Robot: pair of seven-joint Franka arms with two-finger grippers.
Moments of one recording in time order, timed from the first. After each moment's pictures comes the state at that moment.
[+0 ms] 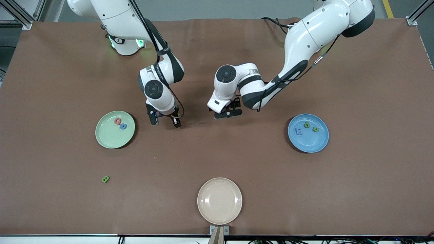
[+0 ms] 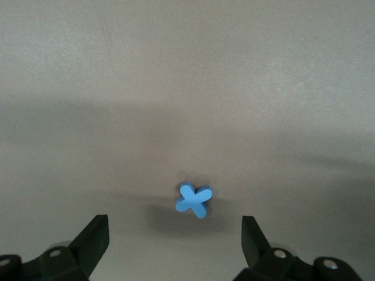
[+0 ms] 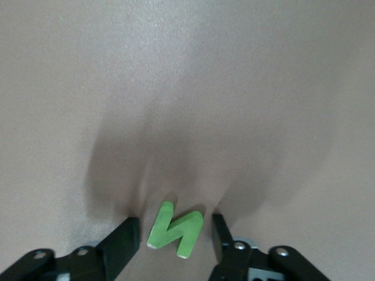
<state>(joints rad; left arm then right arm) -0.19 0.85 -0.77 -1.73 0.69 2.28 -1.41 0.70 0.48 -0.11 -2.15 0.21 2.57 1.63</state>
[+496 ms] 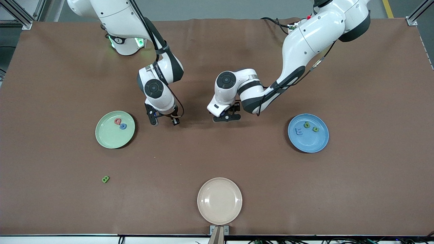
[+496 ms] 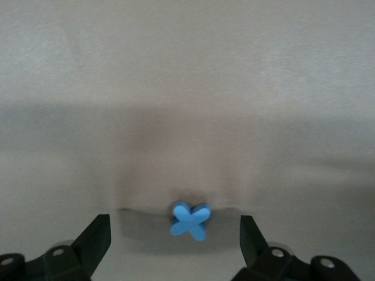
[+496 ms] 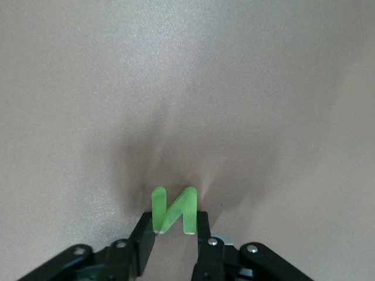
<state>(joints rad) -0.22 0.89 -0.73 -1.70 0.69 2.31 -1.31 0.70 0.46 -0.12 -2.15 0.18 2.55 1.63</state>
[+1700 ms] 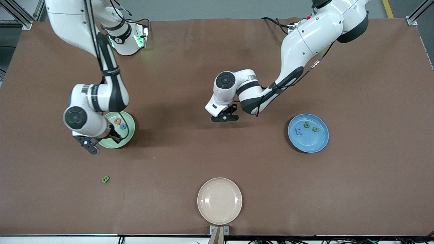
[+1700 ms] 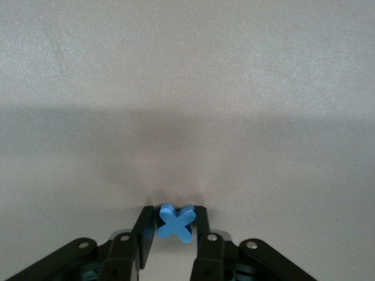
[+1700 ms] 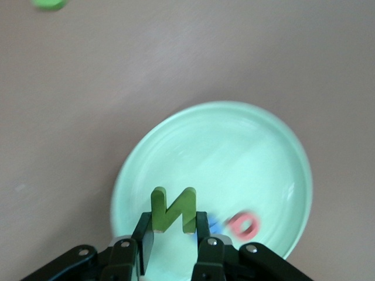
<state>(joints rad) -0.23 0.89 -0.73 -1.69 0.69 2.32 -1.30 0.58 0.47 -0.53 -1.97 0.15 2.22 0.69</state>
